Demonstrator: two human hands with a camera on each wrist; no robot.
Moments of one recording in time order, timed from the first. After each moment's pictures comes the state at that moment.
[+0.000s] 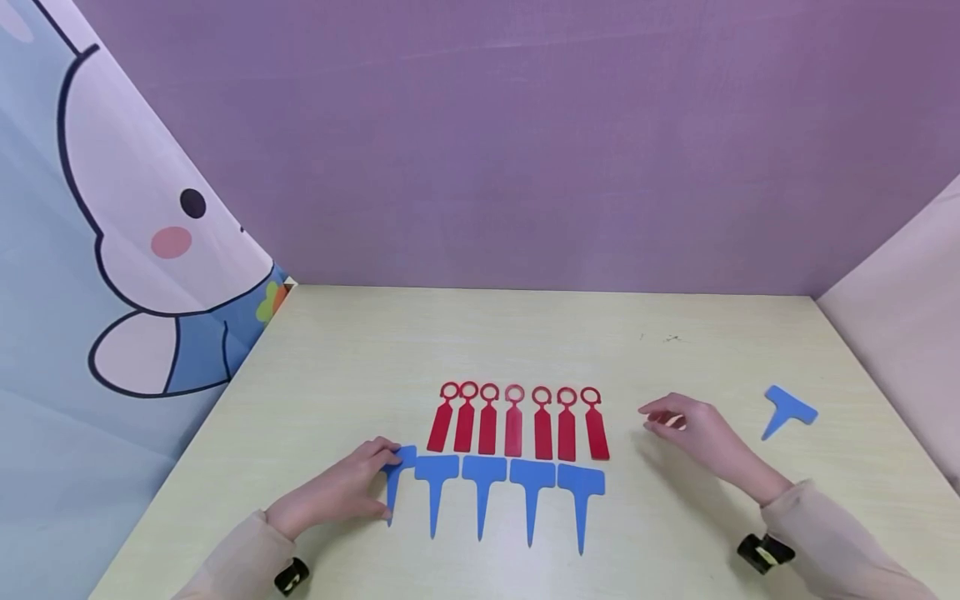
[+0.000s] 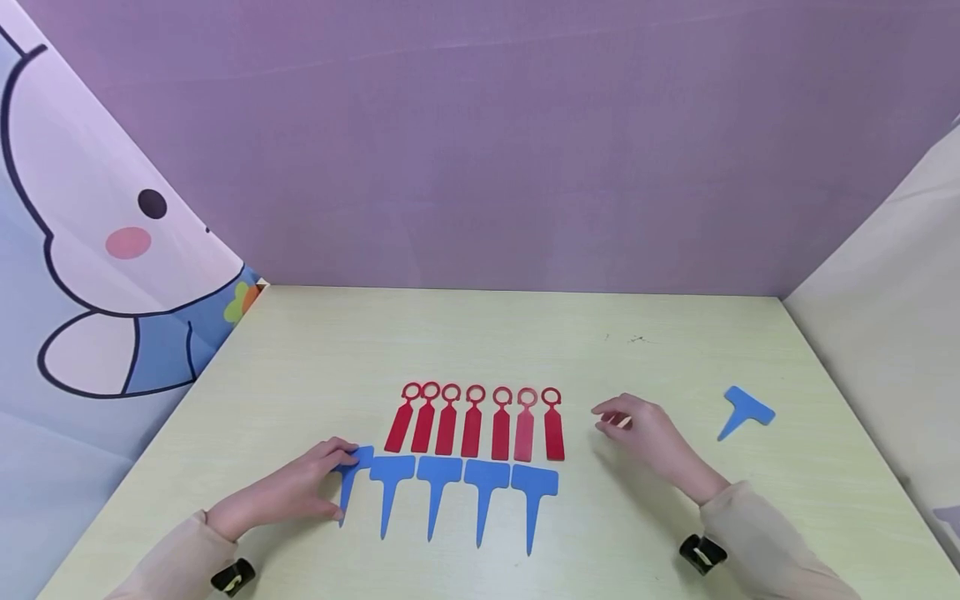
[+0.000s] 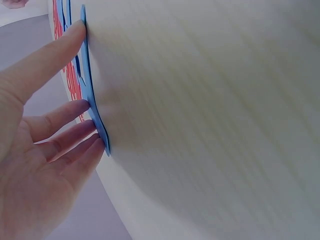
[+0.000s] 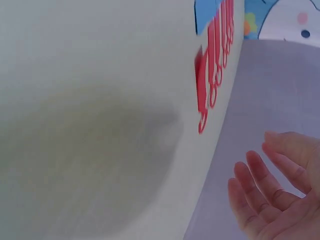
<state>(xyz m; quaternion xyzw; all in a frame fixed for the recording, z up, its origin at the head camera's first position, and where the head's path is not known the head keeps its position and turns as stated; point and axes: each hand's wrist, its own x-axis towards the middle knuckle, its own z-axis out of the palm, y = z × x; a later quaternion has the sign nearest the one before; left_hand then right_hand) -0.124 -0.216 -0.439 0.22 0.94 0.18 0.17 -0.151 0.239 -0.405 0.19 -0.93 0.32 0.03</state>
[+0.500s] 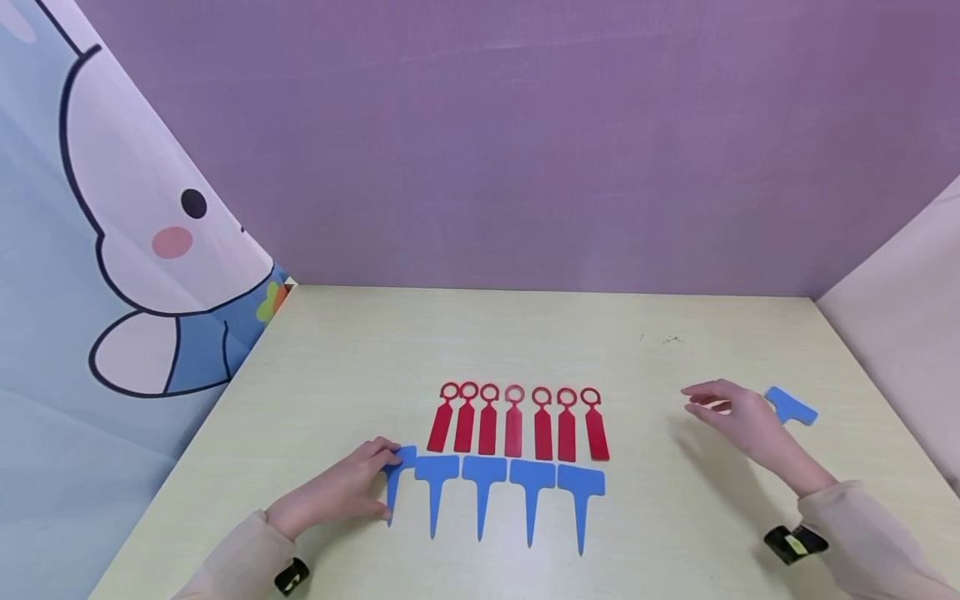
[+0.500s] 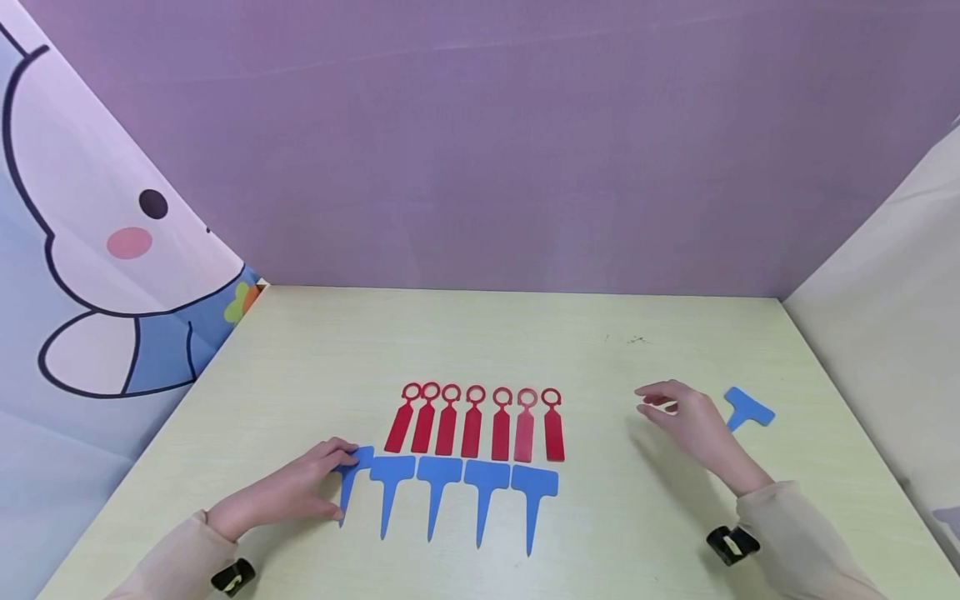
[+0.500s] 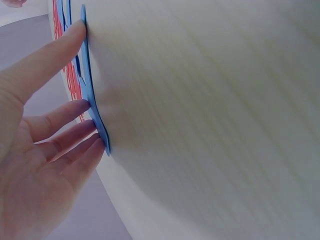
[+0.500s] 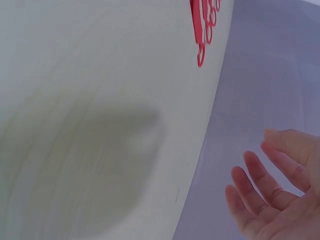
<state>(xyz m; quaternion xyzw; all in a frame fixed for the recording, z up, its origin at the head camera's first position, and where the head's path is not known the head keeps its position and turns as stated) -0.125 -0.216 -0.440 0.22 0.94 0.18 0.17 -0.159 0.285 -0.398 0.14 -0.94 0.31 0.07</state>
